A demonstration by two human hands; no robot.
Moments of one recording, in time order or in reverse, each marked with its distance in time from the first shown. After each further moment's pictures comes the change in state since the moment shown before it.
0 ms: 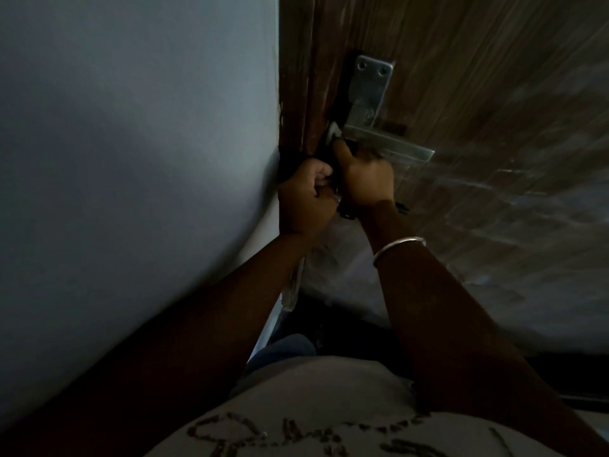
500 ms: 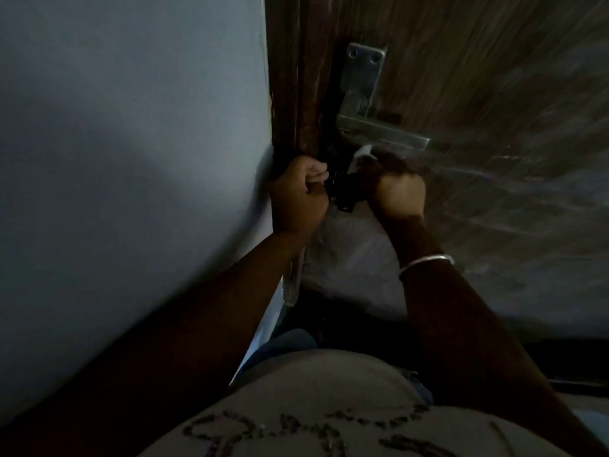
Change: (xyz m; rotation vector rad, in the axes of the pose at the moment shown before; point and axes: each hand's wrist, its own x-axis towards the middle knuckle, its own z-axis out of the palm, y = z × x) left_hand -0.004 0.003 -0.002 -0.057 -0.007 -0.104; right_hand -0.047 0.035 -0.002 -0.054 -0.080 0.158
